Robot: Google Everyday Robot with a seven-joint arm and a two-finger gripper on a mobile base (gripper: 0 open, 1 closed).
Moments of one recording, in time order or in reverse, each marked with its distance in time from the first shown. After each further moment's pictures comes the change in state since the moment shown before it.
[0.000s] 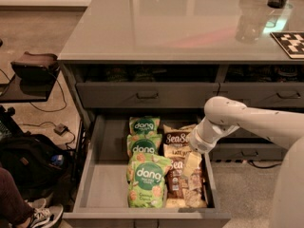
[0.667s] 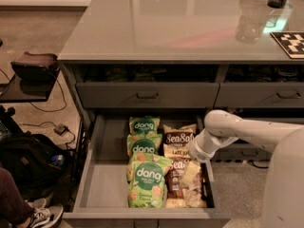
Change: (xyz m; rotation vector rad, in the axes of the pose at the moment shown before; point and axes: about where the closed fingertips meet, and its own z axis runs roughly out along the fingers) arm 0.024 -0.007 0.050 -0.018 -0.033 0.015
